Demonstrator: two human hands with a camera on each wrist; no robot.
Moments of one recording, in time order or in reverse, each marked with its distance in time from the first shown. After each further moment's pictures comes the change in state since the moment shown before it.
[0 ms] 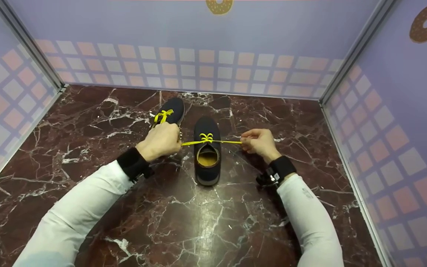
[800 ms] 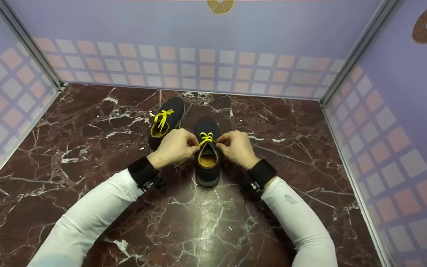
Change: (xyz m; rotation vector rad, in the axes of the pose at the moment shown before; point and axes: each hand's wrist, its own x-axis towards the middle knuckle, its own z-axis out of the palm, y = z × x) left_hand 0.003 0.019 0.032 -0.281 0.086 0.087; right_hand -0.017 -0.039 0.071 -0.579 0.042 -0.455
